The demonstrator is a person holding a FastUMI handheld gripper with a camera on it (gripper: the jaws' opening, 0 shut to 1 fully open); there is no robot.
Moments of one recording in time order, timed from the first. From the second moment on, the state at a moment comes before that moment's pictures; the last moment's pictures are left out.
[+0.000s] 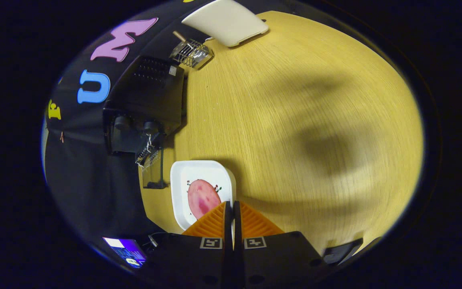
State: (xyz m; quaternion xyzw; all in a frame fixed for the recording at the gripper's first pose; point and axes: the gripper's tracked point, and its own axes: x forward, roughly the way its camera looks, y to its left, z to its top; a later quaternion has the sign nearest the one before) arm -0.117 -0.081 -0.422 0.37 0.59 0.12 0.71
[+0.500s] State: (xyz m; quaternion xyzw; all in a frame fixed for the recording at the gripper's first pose) arm -0.146 -0.010 -0.358 0.48 0.53 0.06 0.70
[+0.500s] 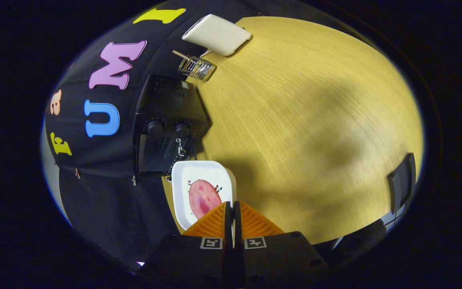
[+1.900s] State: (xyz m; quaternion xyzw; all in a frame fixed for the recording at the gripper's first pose) arm -0.019 0.193 -0.342 0.59 0.40 -0.15 0.69
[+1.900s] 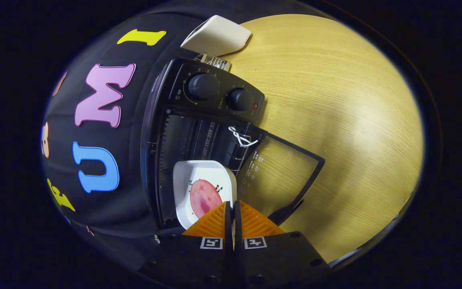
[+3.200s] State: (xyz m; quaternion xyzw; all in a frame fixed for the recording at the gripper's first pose) arm 0.045 0.206 -0.346 0.66 0.34 -0.22 0.64
